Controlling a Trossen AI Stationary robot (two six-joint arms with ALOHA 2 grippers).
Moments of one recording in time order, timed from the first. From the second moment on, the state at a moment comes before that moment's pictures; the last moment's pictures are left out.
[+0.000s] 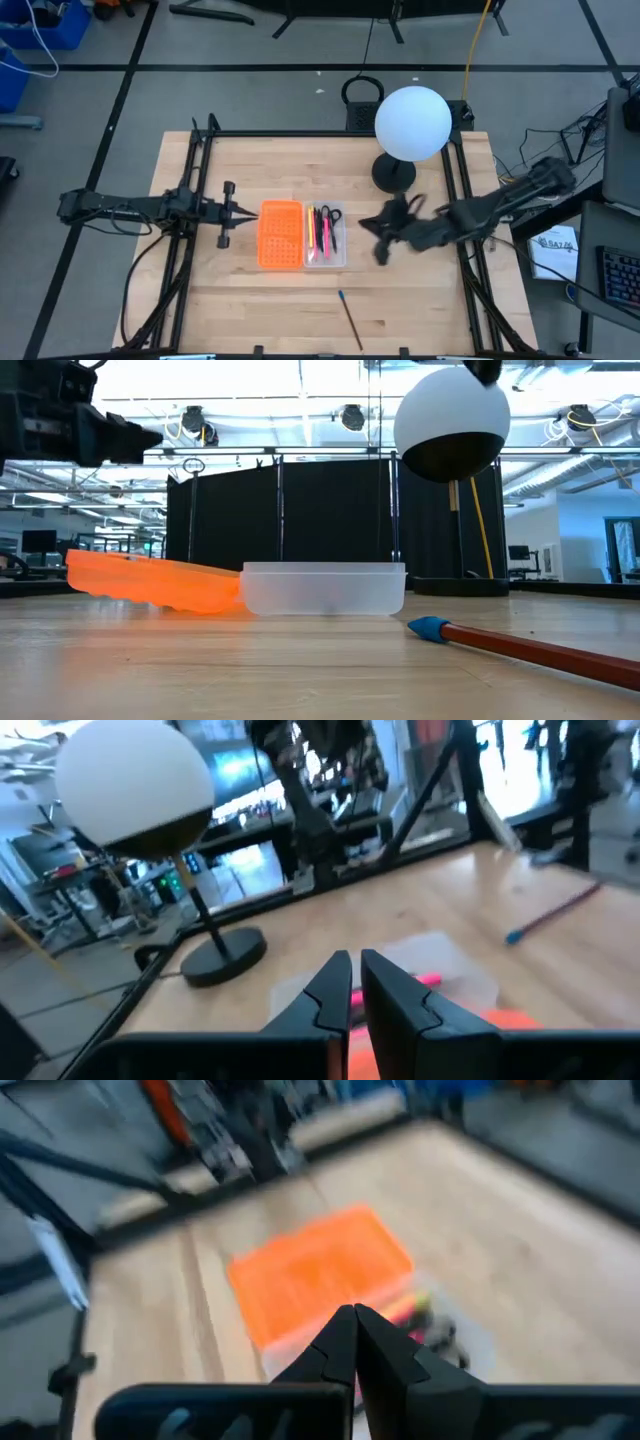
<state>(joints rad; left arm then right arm) -0.02 0.34 0.04 0.29 0.08 0.31 0.42 1.22 1.01 -0.35 0.63 0.60</state>
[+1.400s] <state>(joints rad) -0.02 0.34 0.04 0.24 0.03 0.33 0.44 2.13 1.66 -0.90 -0.03 1.55</state>
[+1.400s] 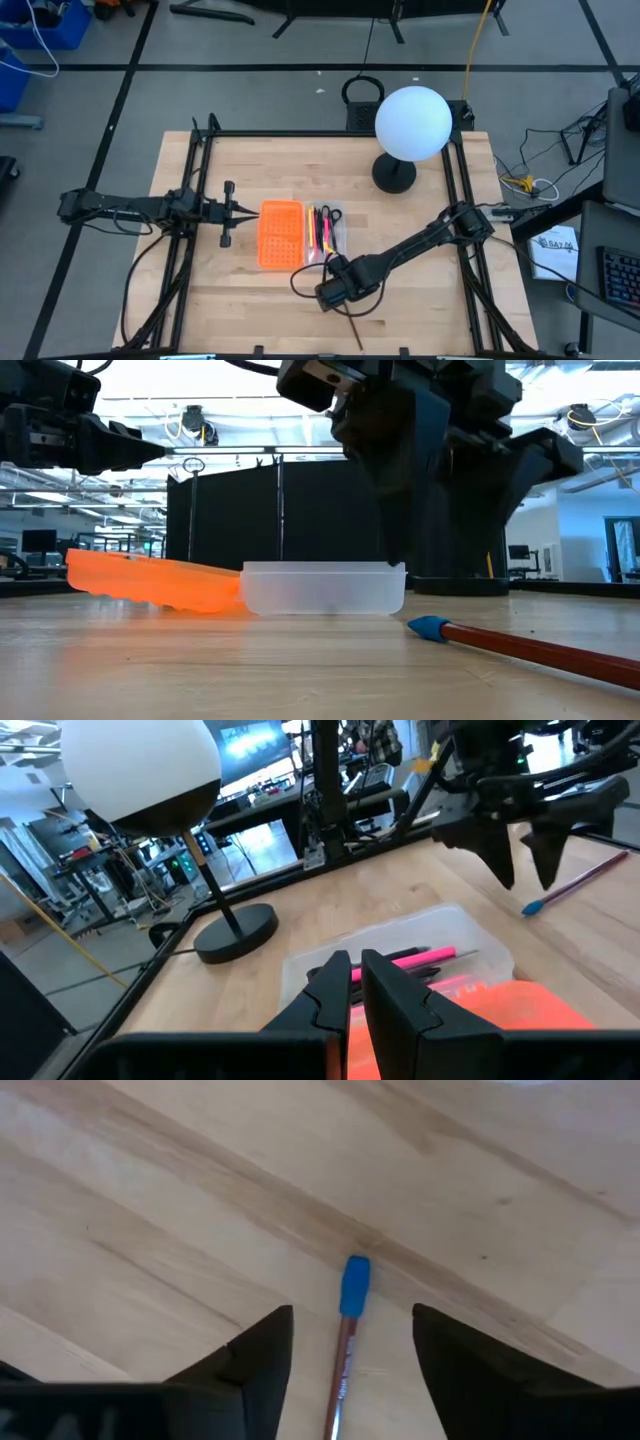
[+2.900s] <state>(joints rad) -0.02 0.34 0.04 0.24 0.02 0.34 0.41 2.21 1.66 -0.90 -0.04 1.36</state>
